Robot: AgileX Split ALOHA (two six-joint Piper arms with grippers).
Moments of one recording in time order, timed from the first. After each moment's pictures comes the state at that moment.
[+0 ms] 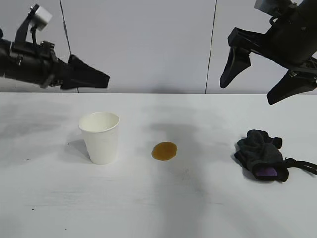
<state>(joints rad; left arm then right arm) -0.09 1.88 -1.09 -1.51 0.73 1.65 0.14 1.66 -1.15 0.38 0.67 -0.10</state>
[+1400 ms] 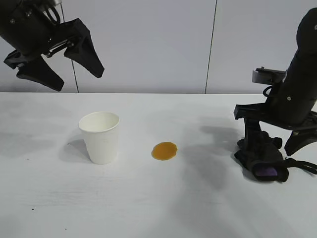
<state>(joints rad) -0.22 1.81 -1.31 -0.67 0.76 0.50 0.12 1.99 -1.14 0.01 0.55 0.21</state>
